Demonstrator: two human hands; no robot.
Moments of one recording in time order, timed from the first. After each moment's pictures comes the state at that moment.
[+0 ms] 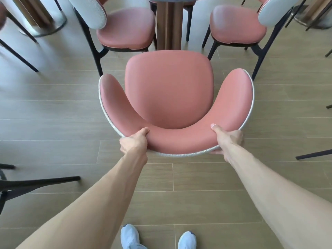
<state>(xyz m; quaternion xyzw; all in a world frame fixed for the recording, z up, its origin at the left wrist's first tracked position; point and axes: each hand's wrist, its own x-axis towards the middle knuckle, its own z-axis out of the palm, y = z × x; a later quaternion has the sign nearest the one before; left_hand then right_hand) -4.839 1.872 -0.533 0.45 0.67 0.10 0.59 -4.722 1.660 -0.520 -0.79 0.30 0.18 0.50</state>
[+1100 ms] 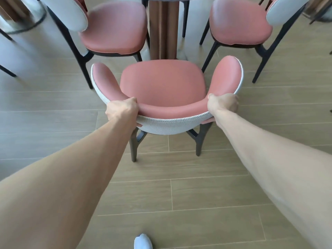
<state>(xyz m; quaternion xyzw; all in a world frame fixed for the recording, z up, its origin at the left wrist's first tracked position) -4.625 2.003 -0.512 0.57 0.64 0.09 0.51 -4.505 1.793 -0.508 -0.85 0.27 0.10 0.44</state>
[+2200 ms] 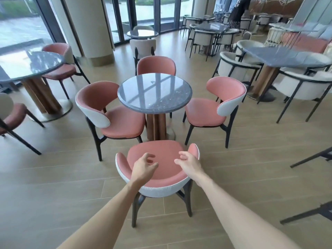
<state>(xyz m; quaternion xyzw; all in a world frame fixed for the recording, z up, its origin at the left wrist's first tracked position) -4.687 1.934 -0.249 0.84 0.27 0.02 0.47 -4.604 1.760 -0.242 -0.85 -0.05 0.24 0.46</state>
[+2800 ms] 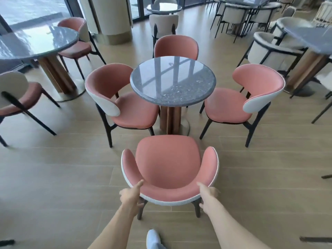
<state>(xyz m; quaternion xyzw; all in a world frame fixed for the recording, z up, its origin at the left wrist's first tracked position) -4.668 1.990 -0.363 0.45 0.65 0.01 0.62 -4.541 1.780 -0.377 -0.74 0.35 0.29 0.50</state>
